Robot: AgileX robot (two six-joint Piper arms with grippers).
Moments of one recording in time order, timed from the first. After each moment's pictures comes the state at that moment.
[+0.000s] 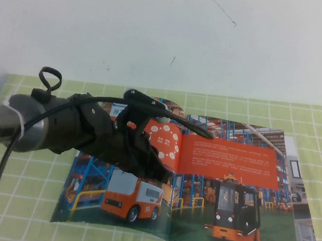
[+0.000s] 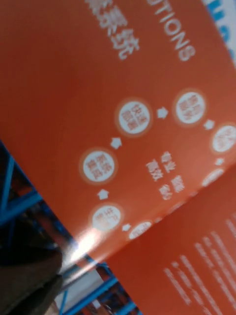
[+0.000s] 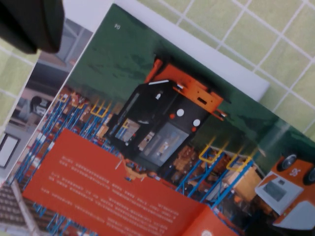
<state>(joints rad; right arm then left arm) -0.01 1.11 -0.72 0.65 0.74 -0.90 -0.44 1.85 -1.13 -0.88 0.38 0.85</state>
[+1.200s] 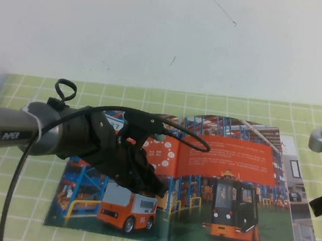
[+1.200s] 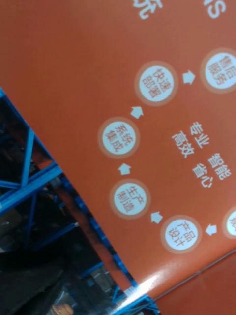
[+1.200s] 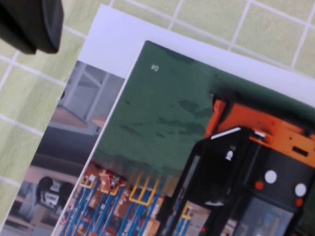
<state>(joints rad) 0.22 1.50 -0.97 0.09 0.85 -0.22 -0.44 1.96 -1.14 -0.75 0.42 0.70</state>
